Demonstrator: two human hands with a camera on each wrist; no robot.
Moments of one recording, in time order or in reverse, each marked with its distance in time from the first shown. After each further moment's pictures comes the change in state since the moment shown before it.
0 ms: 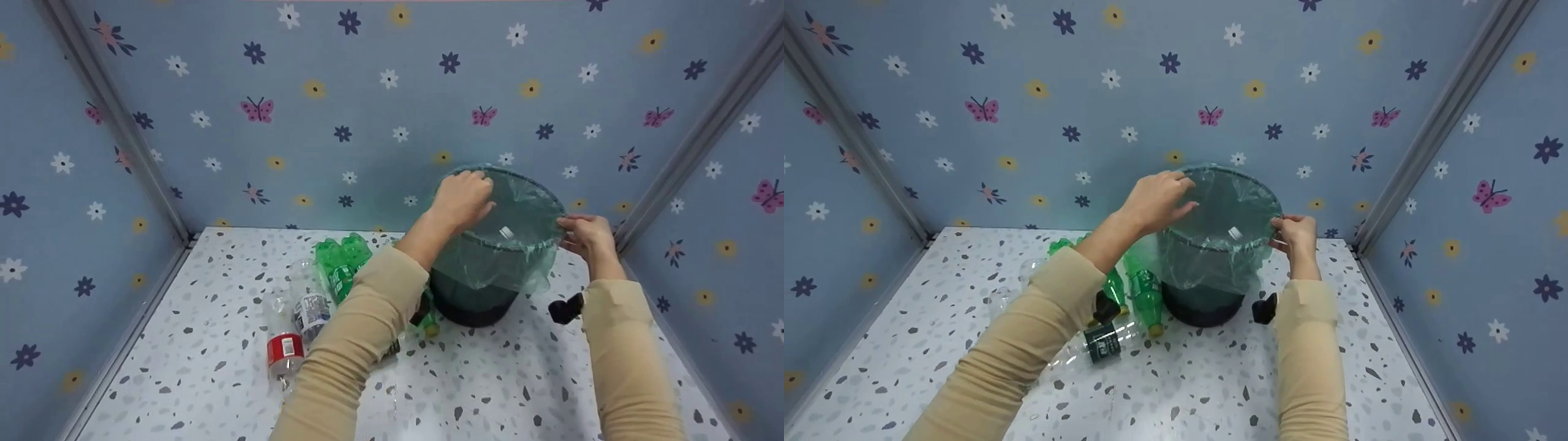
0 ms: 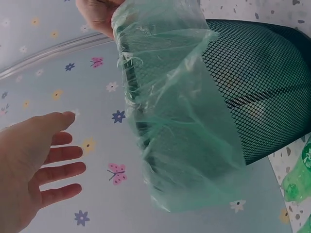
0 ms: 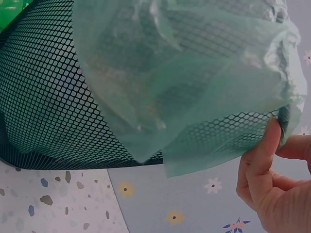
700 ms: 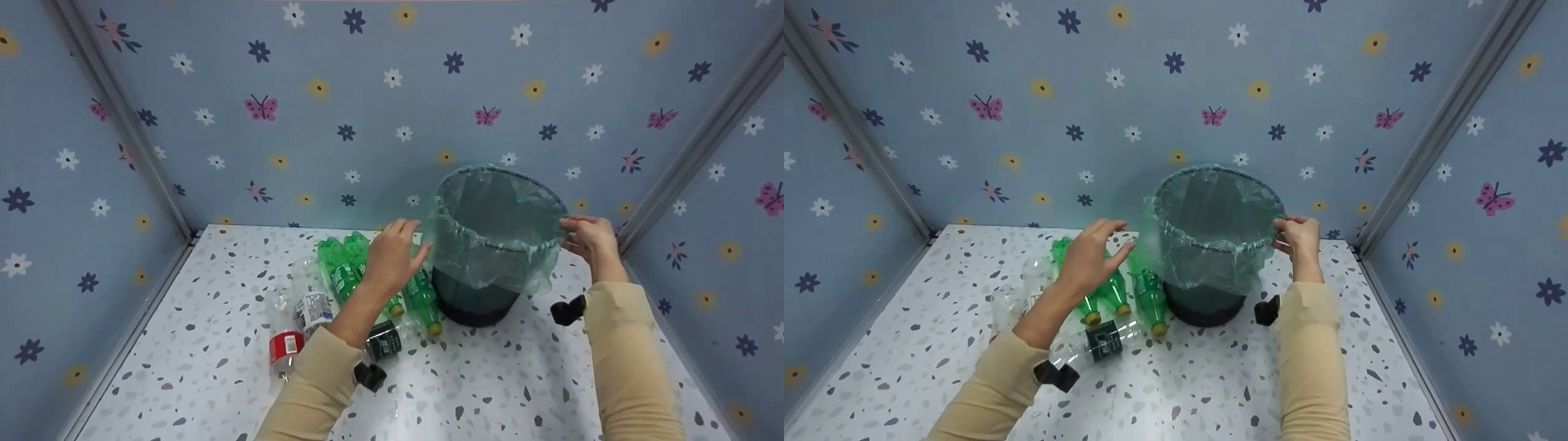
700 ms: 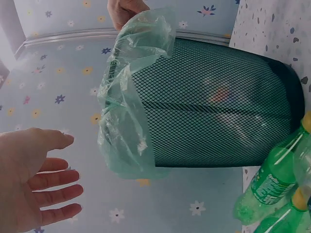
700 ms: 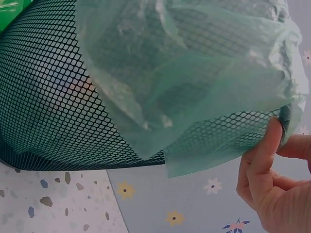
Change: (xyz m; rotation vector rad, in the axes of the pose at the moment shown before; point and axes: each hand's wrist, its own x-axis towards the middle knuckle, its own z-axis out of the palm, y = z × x) left_hand -0.109 -0.030 0.057 -0.365 0.387 -0.246; right_hand -0.007 -0.001 -0.001 0.055 -0.013 0.014
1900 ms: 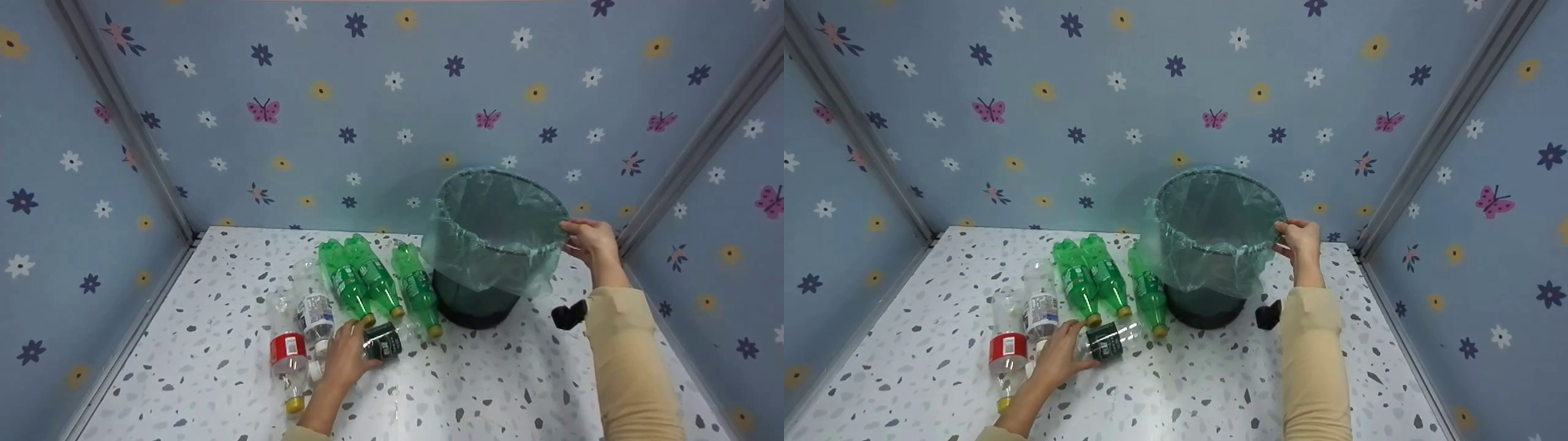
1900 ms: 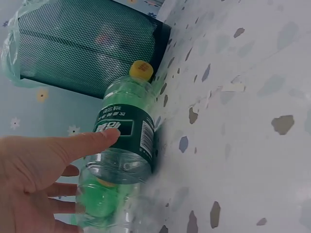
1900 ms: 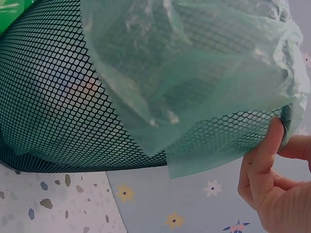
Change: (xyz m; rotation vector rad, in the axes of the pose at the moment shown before) left_hand -0.163 -0.081 0.073 -0.066 -0.237 -0.336; right_hand 0.003 0.004 -0.002 0.025 -0.019 -0.013
